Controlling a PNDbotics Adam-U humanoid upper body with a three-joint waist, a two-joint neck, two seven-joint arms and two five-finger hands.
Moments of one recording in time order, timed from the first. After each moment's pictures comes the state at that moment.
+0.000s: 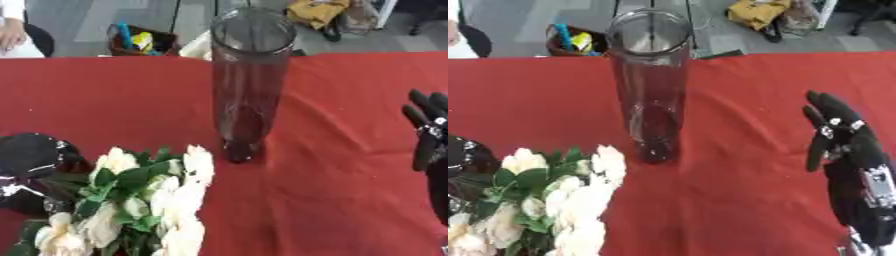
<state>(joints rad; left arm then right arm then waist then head) -0.65 0.82 -0.30 -1.52 -0.91 -0.33 -0.46 -0.25 -0.19 -0.10 -1.98 -0.04 -0.44 0.13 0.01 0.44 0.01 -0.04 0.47</state>
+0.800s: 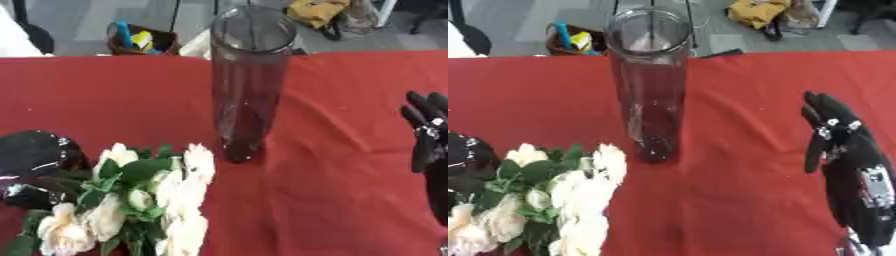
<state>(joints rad) -0.66 0.81 -0.30 -1.51 -0.92 -0.30 -0.39 -0.26 -0.19 -0.09 -1.98 -0.03 -0.44 0.13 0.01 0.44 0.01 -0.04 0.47</state>
